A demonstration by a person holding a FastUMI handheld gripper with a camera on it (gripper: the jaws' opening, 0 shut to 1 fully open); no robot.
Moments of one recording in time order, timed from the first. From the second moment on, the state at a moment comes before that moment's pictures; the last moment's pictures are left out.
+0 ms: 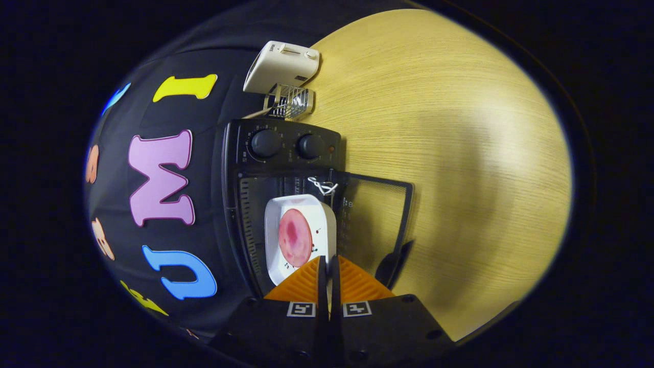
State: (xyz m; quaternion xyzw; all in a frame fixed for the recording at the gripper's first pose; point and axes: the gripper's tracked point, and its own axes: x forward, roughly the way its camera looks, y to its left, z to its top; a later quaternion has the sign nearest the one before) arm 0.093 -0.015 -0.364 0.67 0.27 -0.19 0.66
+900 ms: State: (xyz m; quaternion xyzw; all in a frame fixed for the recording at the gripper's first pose) arm 0.189 0.024 -0.401 0.71 0.21 -0.22 0.63
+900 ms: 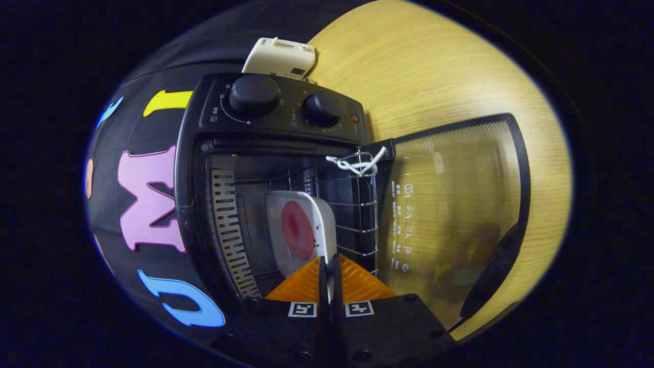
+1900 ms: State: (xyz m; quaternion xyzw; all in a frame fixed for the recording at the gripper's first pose) arm 0.030 -0.037 -0.316 0.21 0.28 -0.06 0.93
